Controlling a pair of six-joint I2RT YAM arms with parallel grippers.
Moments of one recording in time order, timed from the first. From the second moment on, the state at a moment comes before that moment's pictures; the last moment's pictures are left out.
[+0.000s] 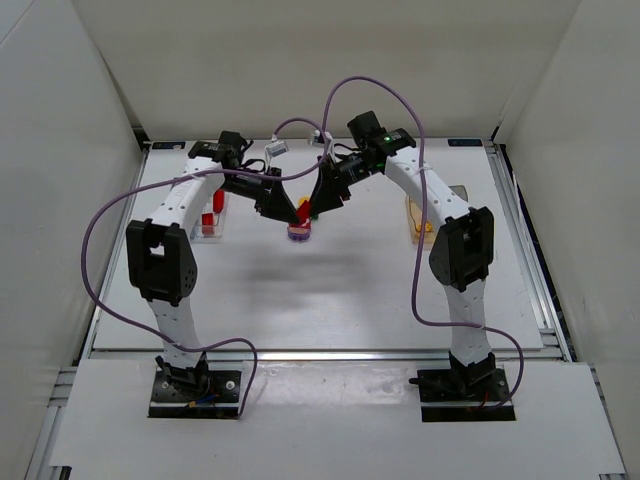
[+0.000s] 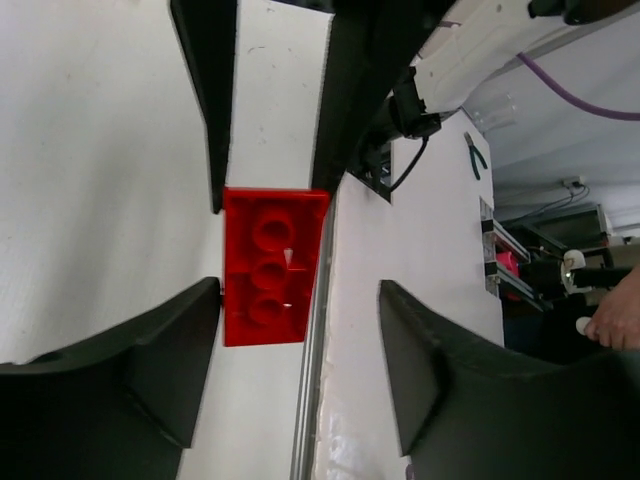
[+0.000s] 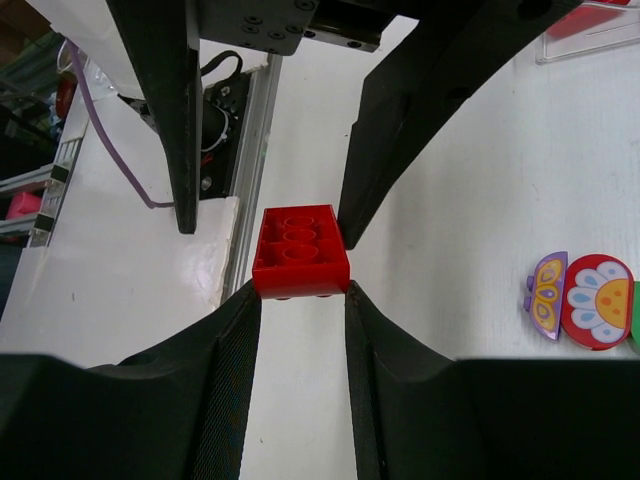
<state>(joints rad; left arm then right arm) -0.22 1.92 1.77 -1.21 1.30 0.56 0.51 2.15 2.13 -1.03 -1.25 -0.50</state>
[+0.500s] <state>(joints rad) -0.24 1.91 1.74 -1.08 1.29 0.44 0.51 2.15 2.16 -0.99 -1.28 -0.44</state>
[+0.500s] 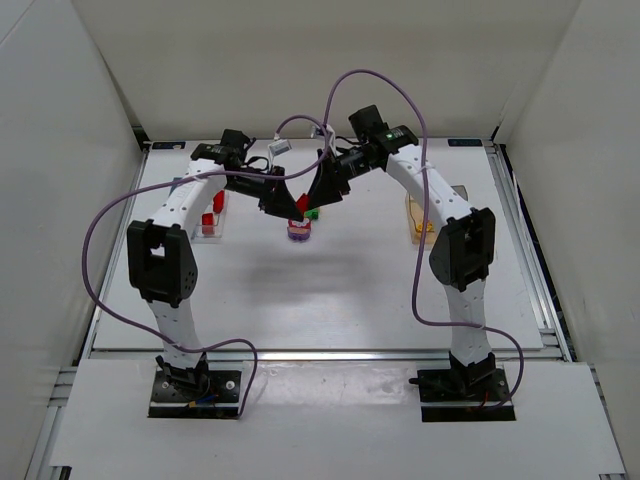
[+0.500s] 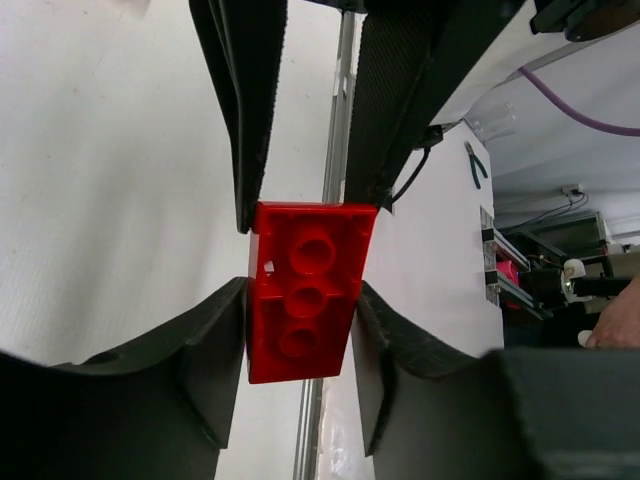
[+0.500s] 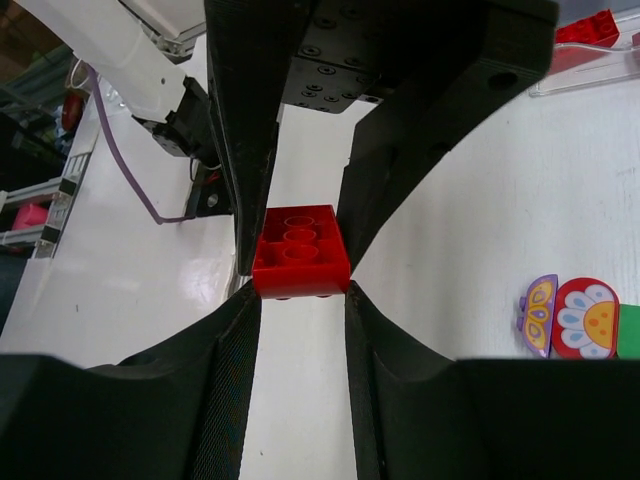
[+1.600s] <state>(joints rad) 0.13 1.77 1.60 -0.84 0.84 0.14 0.37 1.67 1.73 -0.94 -0.75 -0.42</state>
